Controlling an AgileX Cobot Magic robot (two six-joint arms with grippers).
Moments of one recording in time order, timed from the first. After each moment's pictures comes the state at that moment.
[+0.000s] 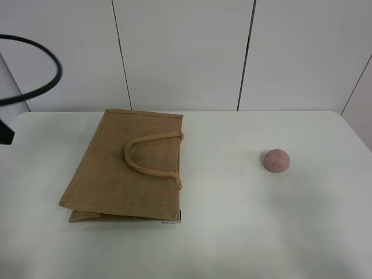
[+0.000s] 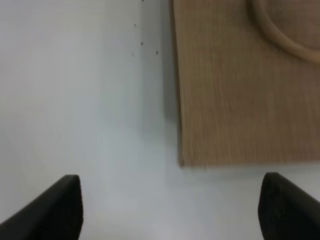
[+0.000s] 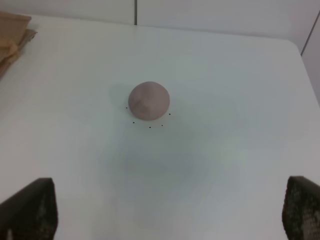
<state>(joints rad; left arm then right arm) -0.02 1.11 -1.04 0.01 0.94 0.01 0.01 0.00 -0.50 0.07 1.03 -0.08</state>
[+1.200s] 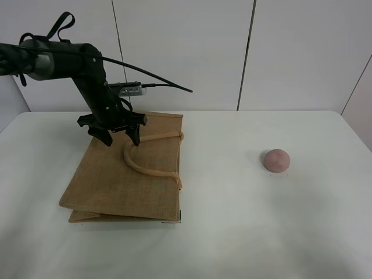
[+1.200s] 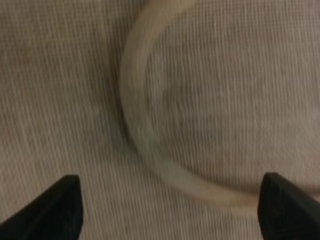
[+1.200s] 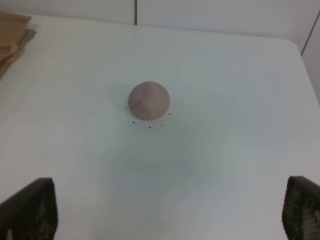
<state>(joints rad) -0.28 2.11 -1.65 -0.06 0.89 -0.14 0.01 0.00 -0.50 0.07 1.03 -0.08</state>
